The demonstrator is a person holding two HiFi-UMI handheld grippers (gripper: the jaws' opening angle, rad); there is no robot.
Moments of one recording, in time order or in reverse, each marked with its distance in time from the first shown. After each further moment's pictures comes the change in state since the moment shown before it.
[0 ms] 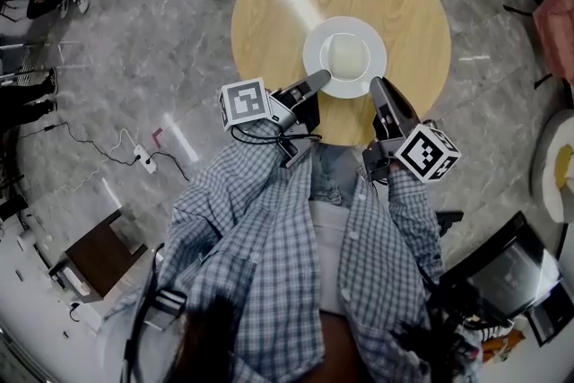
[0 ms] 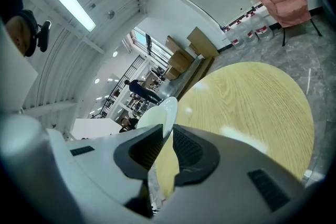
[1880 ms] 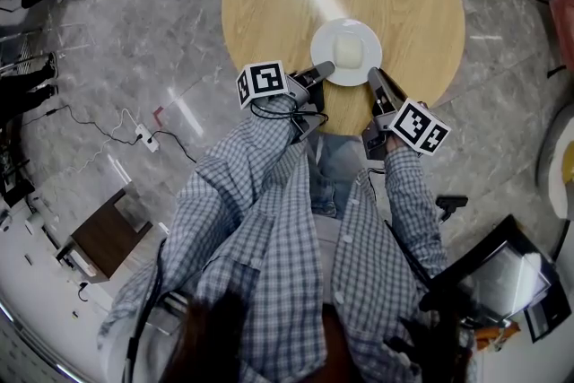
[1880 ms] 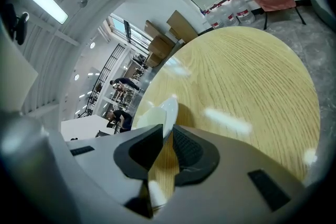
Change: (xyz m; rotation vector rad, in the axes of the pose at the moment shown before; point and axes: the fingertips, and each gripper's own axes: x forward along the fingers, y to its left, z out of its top) left arm 0.025 0.125 -0.018 -0.120 0.034 0.220; right arm 0.027 -0.105 -0.063 0.112 0.146 -0.165
